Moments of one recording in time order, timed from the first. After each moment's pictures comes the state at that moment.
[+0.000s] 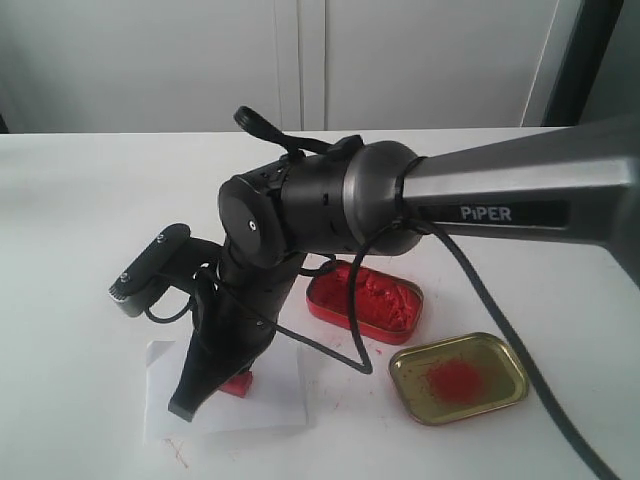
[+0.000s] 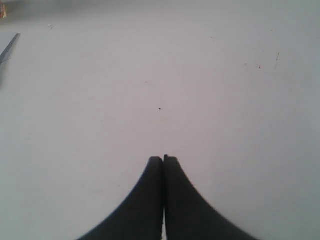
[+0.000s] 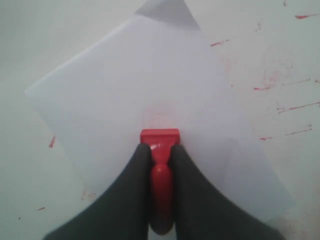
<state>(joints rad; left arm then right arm) 0.08 0.00 0.02 -0.06 0.52 0.13 0.90 2.00 -1.41 0.18 0.72 -0.41</state>
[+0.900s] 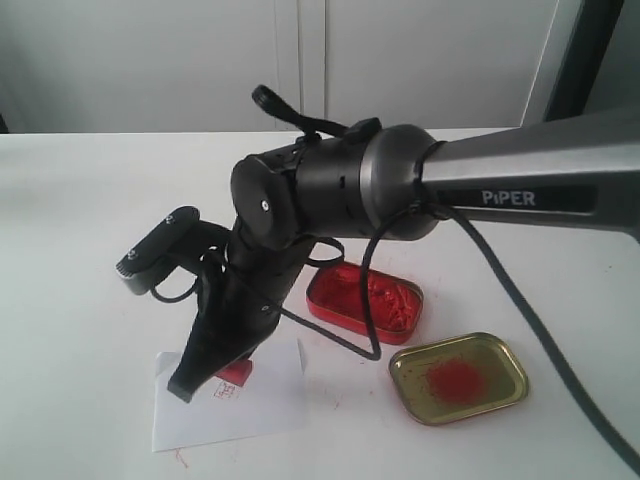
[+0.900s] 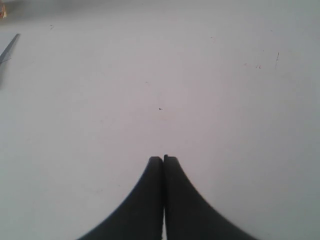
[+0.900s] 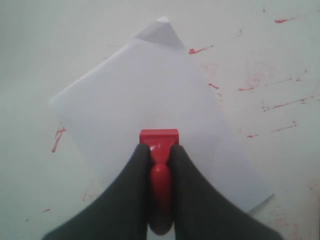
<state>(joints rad) 0.08 0.00 0.02 -0.06 0.52 0.13 0.87 1.97 -1.41 0.22 0.72 -0.41</state>
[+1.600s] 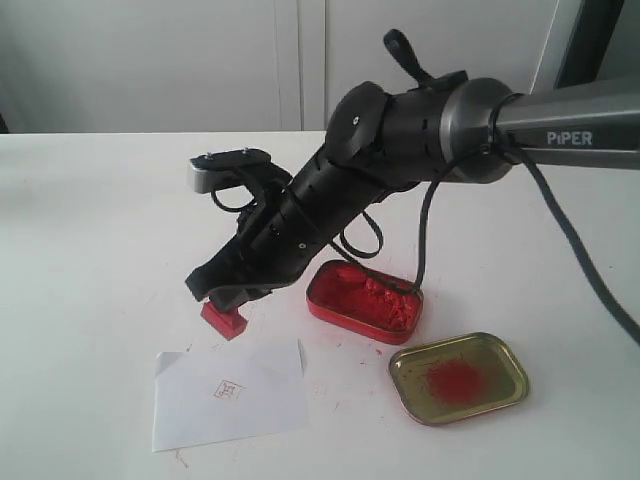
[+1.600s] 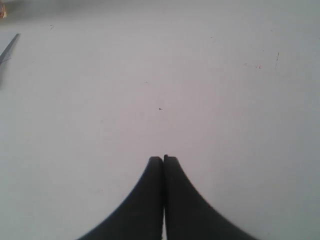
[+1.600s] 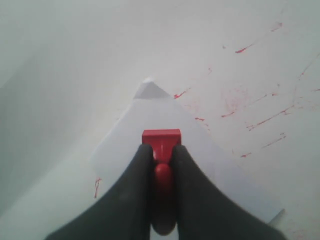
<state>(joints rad) 0.08 0.00 0.02 -0.06 0.52 0.13 0.65 1.97 -1.41 0.74 0.76 -0.65</state>
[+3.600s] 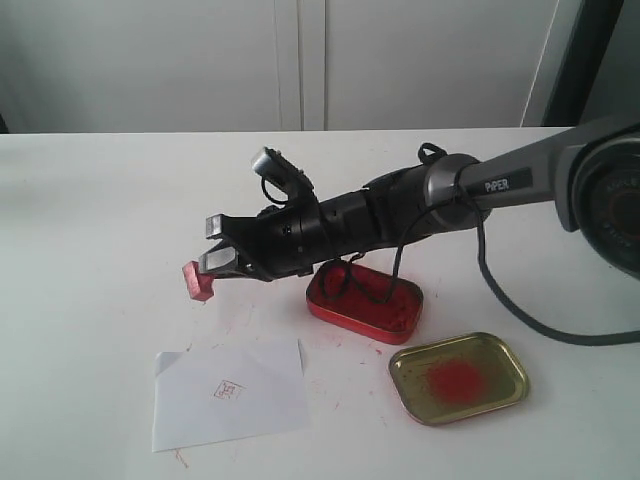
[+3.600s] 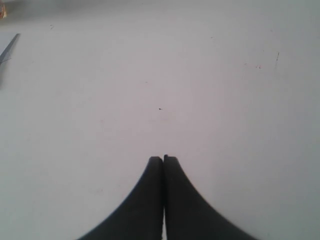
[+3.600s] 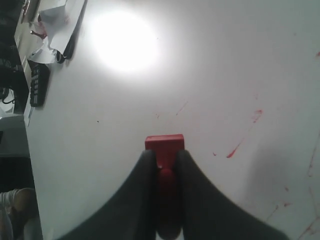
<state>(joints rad) 0.08 0.00 0.02 -0.06 0.52 0.13 0.53 2.23 -1.41 1.62 0.77 -1.11</state>
